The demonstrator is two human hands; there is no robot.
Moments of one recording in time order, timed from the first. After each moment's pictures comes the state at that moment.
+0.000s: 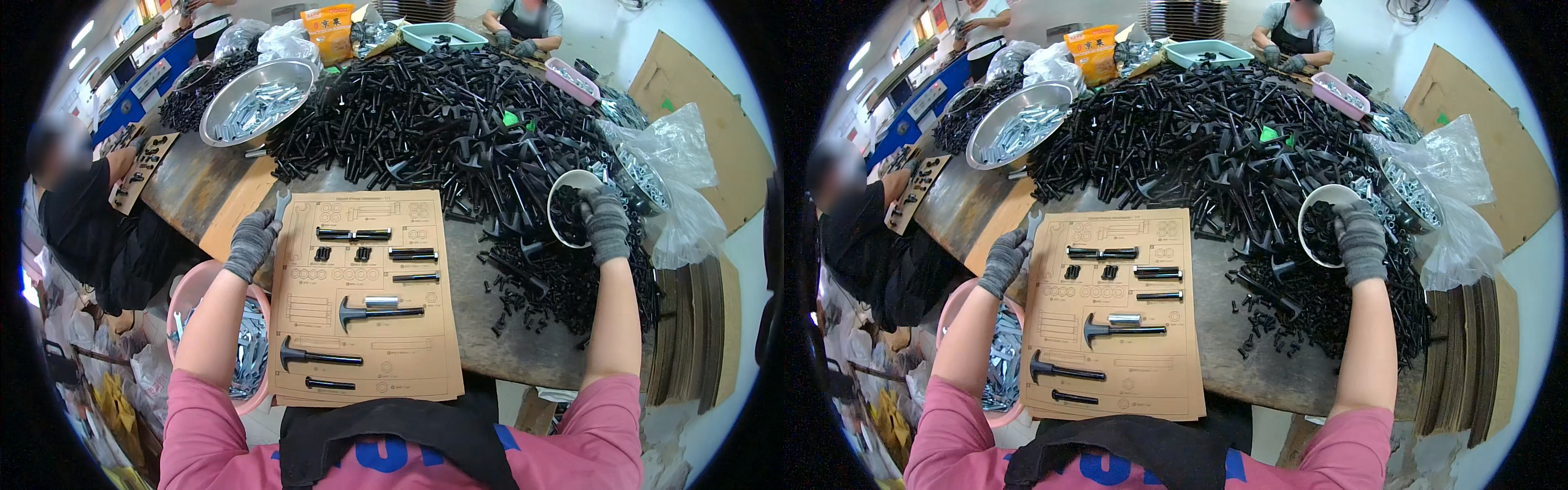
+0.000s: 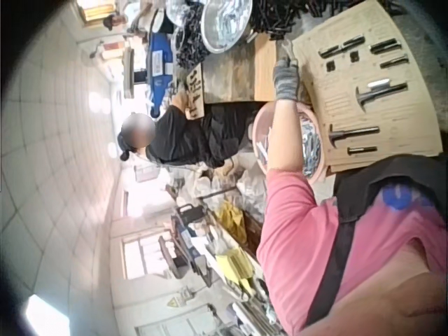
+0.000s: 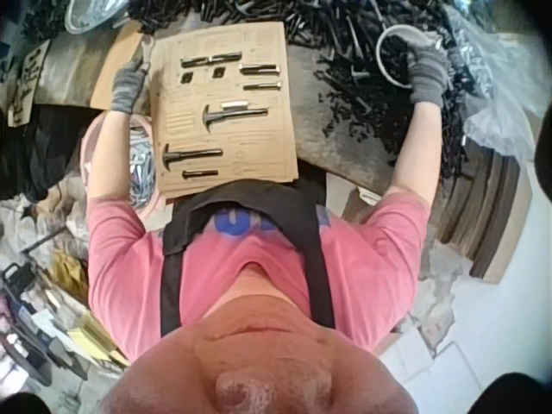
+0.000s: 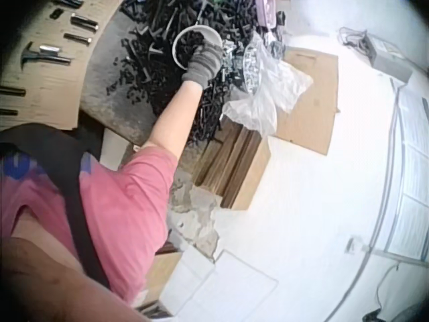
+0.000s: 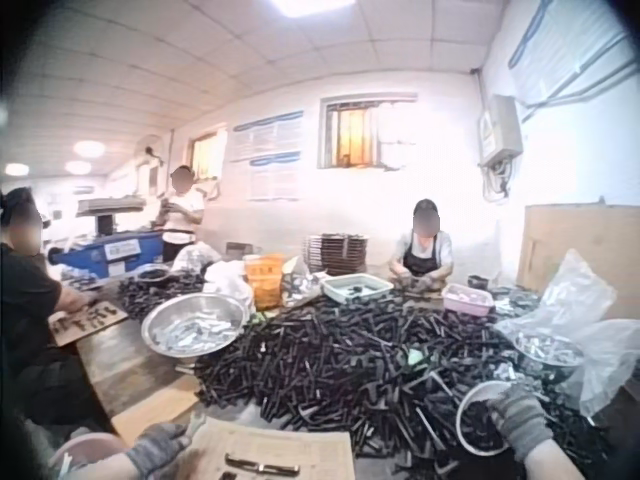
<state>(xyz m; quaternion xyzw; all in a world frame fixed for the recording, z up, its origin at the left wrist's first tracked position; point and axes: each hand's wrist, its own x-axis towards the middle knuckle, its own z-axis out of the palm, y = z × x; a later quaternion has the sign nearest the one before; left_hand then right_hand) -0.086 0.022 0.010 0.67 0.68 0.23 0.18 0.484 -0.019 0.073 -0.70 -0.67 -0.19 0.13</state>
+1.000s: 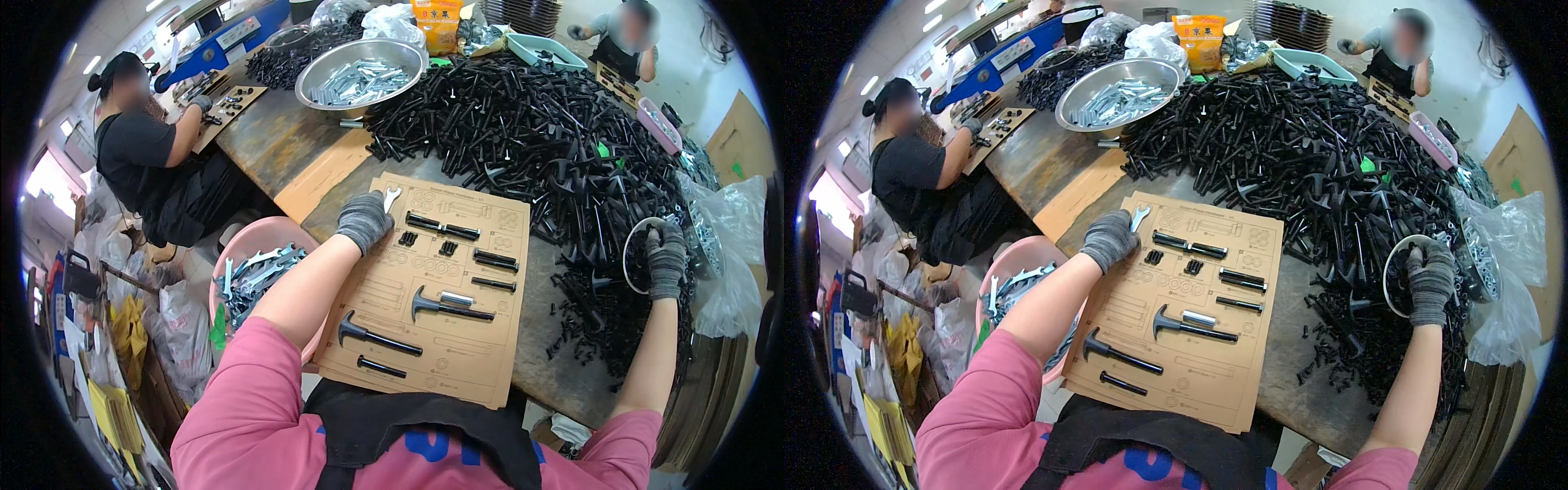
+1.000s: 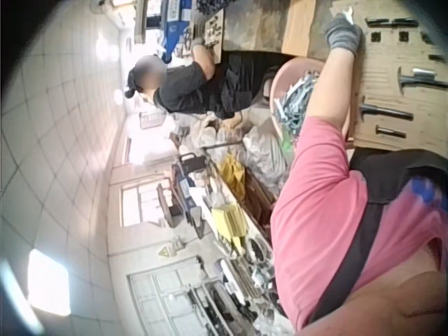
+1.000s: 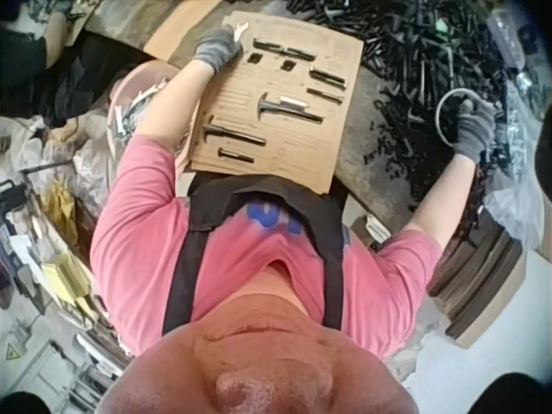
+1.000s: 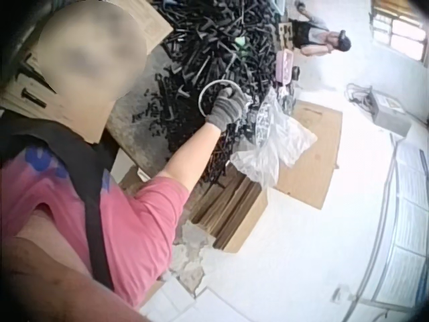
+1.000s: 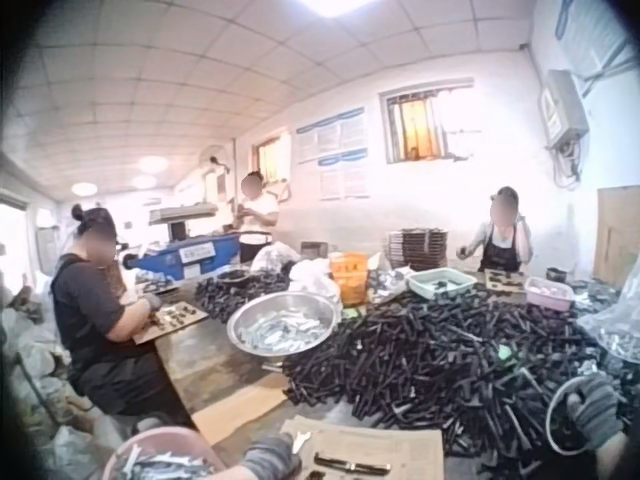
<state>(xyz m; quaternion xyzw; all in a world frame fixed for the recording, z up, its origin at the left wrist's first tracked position) -0.042 0.026 0.011 0.65 0.75 0.00 0.11 0.472 0.008 0.070 -0.66 -0.68 -0.23 0.24</state>
